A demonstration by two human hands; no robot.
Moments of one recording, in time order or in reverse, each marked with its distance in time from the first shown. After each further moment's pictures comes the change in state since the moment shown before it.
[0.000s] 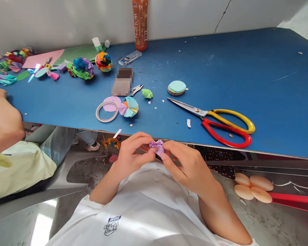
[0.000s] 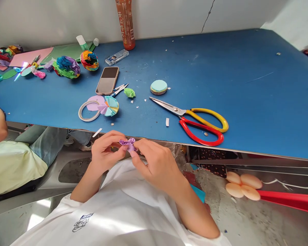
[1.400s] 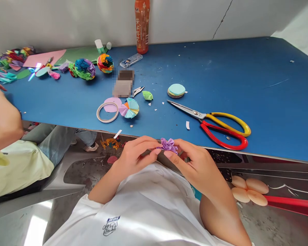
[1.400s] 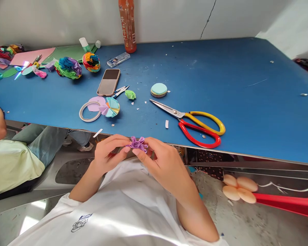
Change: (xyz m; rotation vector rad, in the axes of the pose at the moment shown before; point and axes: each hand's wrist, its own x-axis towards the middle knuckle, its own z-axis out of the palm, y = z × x) left_hand 0.004 -0.002 0.001 0.046 -0.067 0.224; right_hand 0.004 -0.006 -0.020 0.022 -0.086 0.322
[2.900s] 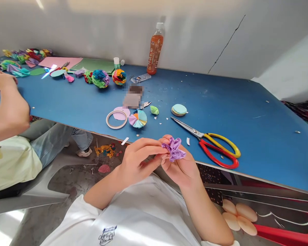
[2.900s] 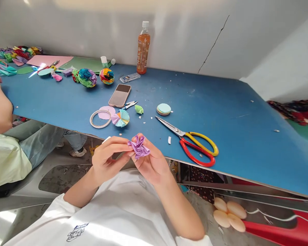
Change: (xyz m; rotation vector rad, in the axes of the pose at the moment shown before) left_hand 0.023 0.018 -0.015 0.074 0.237 0.070; right_hand 0.044 -0.020 0.029 1.678 -0.207 0.405
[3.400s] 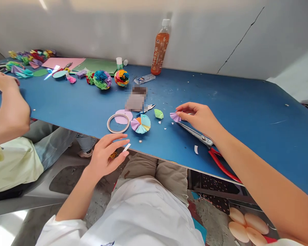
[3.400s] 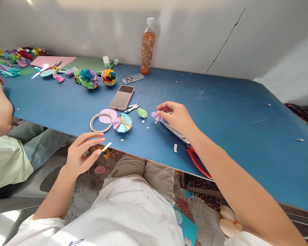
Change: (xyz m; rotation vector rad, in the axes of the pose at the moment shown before) left_hand -0.025 -0.045 -0.082 0.484 -0.239 -0.076; right_hand 0.090 -0.119 -0.023 -1.531 0.342 -0.411
